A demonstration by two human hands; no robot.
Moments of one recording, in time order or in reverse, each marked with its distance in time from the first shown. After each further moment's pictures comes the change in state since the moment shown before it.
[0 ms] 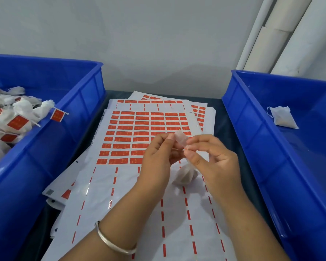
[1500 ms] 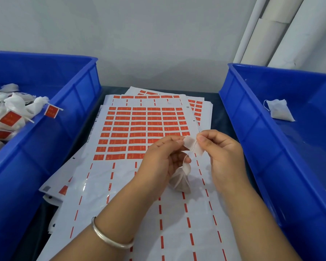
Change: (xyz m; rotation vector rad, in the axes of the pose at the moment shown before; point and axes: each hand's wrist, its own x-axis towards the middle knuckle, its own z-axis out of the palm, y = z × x) left_hand -0.005 0.003 0.000 -0.094 -0.195 -0.195; right_hand 0.008 0.006 -0.014 0.196 0.129 0.262
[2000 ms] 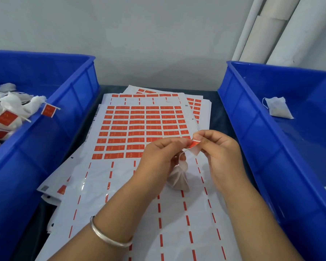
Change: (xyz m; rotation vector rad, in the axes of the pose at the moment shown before) left_hand -0.003 0.003 0.005 0.103 0.074 0.018; right_hand 0.002 0.002 0.000 0.006 -0.014 0.025
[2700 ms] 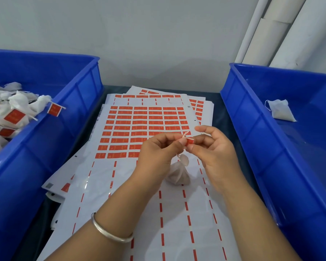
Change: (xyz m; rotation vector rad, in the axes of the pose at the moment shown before) left_hand 0.010 -0.006 -0.010 0.080 0.028 0.207; right_hand 0.005 0.010 0.003 -0.012 -0.097 -0.049
